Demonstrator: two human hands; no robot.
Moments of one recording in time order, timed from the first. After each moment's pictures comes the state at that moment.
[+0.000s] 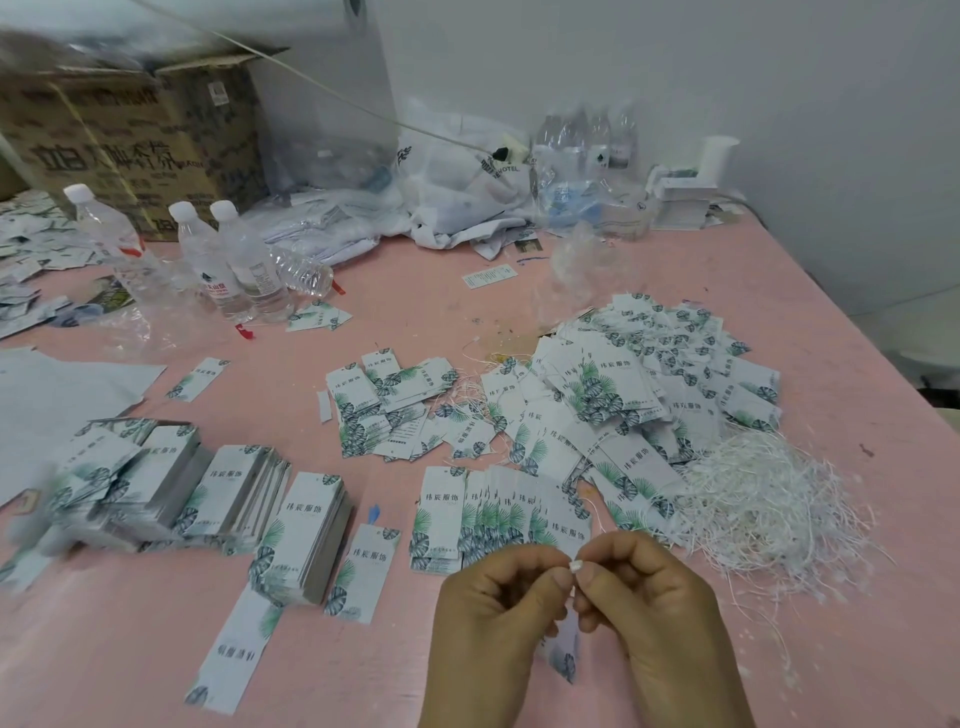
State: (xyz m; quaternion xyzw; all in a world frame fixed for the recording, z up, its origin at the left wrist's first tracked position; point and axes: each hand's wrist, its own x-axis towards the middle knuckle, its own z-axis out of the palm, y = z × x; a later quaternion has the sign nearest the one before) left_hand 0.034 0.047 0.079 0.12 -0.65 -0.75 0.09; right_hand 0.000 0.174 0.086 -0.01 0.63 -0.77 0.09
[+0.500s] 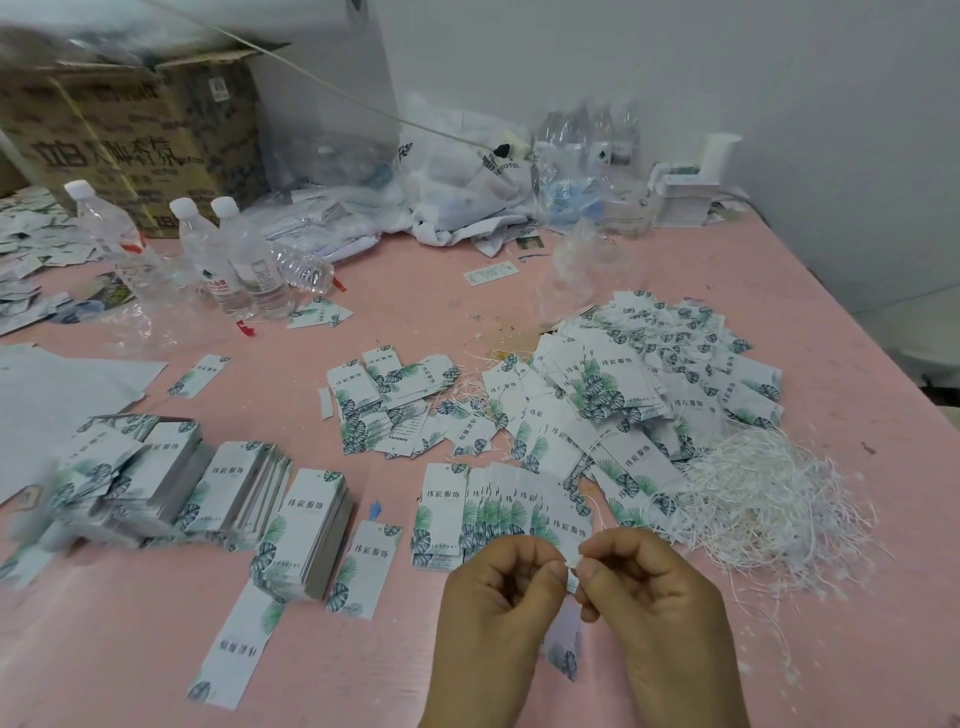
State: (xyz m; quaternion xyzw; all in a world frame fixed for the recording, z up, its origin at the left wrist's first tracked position) left_hand 0.034 0.049 0.083 0.13 -0.68 -0.71 0.11; right_hand 0.006 0.170 0.090 -0.03 0.69 -0.72 0.03
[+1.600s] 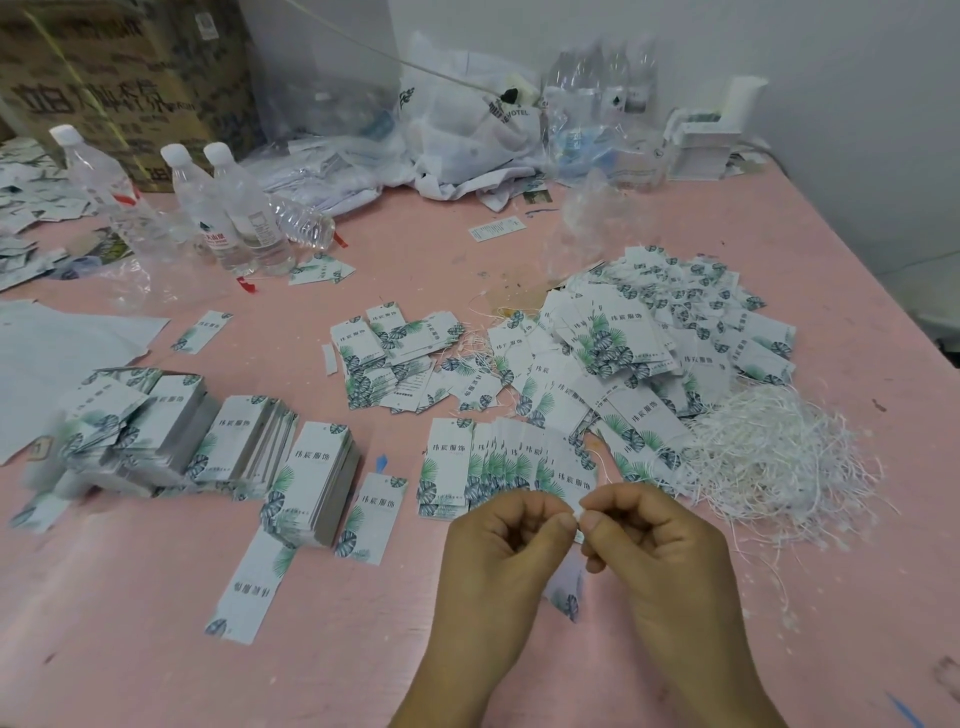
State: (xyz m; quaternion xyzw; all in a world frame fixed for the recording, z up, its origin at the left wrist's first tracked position) left_hand 0.039 0.045 0.080 0.10 -0.70 -0.70 0.09; right_hand 0.008 0.173 0.090 -0.05 0.71 -0.70 0.04
